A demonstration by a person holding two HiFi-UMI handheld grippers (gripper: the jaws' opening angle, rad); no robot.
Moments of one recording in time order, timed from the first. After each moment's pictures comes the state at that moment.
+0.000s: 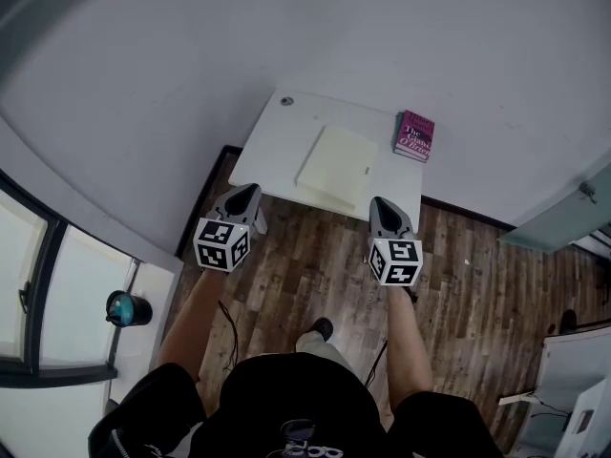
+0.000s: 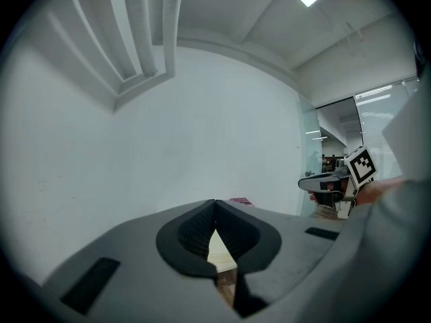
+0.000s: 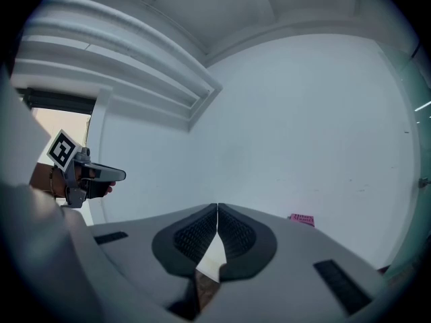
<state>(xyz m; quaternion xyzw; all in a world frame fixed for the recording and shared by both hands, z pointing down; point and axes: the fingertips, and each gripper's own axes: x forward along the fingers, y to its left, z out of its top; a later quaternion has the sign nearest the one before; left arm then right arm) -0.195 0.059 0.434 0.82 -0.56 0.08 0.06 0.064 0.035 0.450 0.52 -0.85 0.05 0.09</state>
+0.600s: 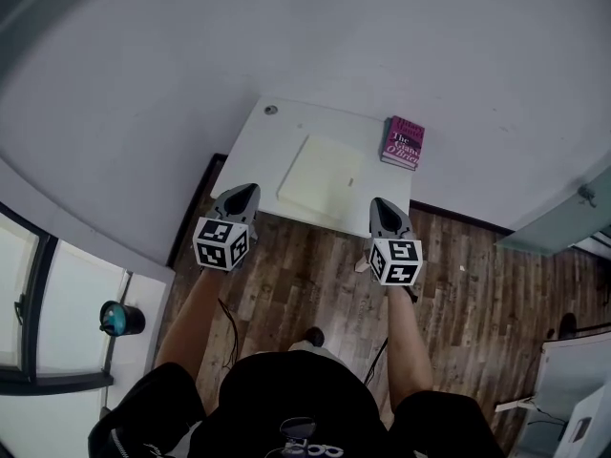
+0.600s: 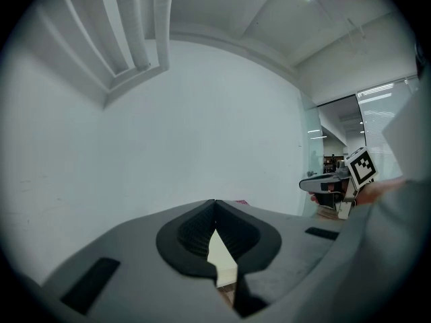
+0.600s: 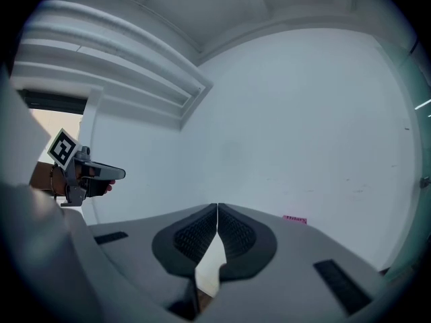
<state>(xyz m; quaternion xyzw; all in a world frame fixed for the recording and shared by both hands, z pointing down) -0.135 -0.012 0.437 0.83 -0.55 0.08 0.06 0.128 -0.032 0.458 0.53 -0.84 0.05 0.09</state>
